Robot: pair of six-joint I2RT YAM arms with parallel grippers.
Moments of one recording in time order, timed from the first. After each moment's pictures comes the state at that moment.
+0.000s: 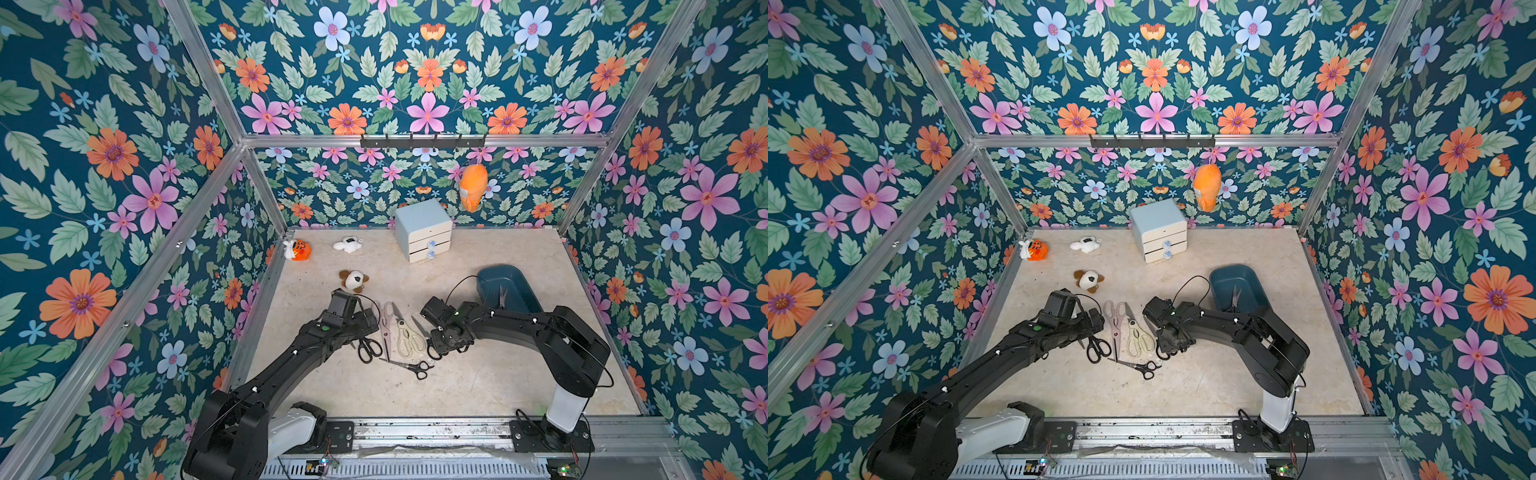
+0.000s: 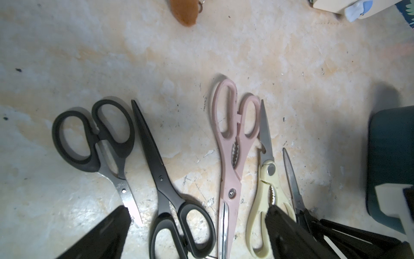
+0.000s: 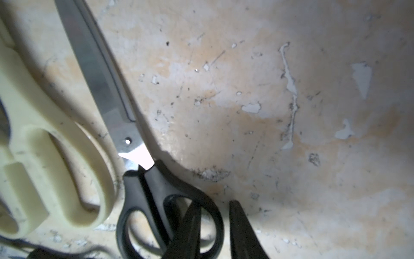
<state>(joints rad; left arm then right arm) -0.41 1.15 0.63 -0.42 0.01 -0.70 0.91 1.81 1.10 -0.67 0.13 0.58</state>
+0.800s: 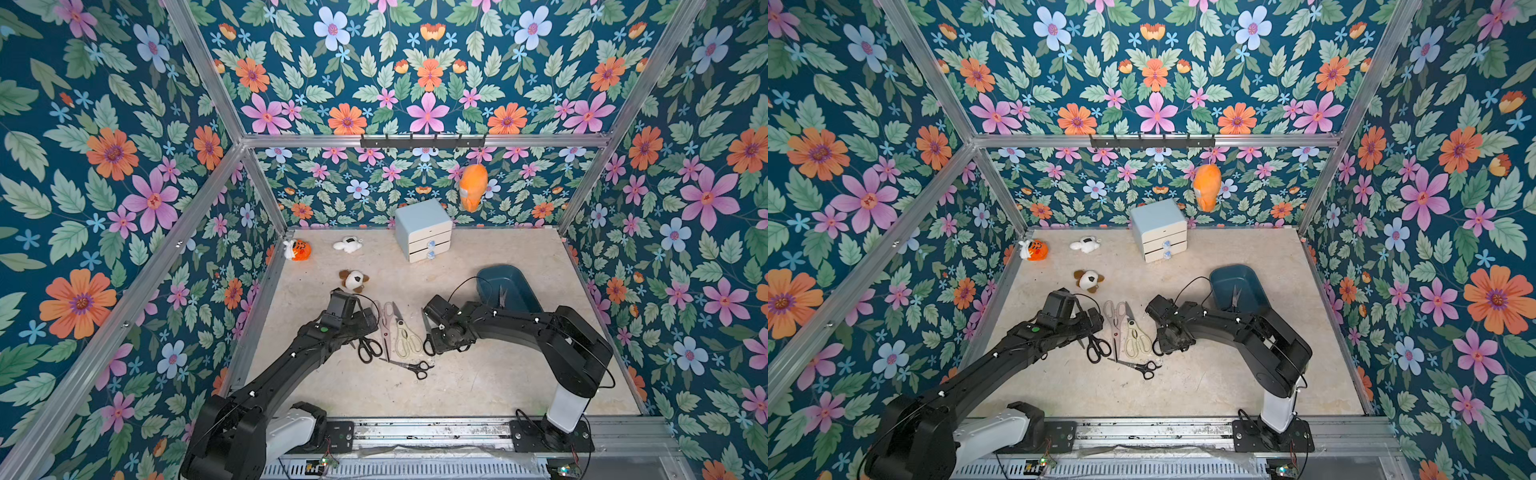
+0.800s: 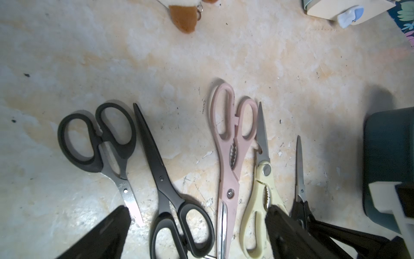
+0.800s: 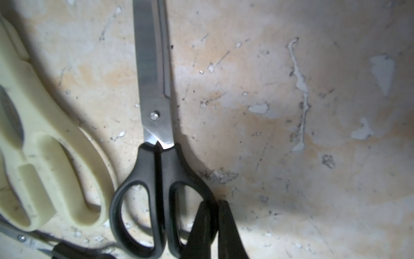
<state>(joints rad) -0.41 1.13 0.62 -0.42 0.00 -0.70 0.88 1.82 1.06 -0.62 0.07 0.60</state>
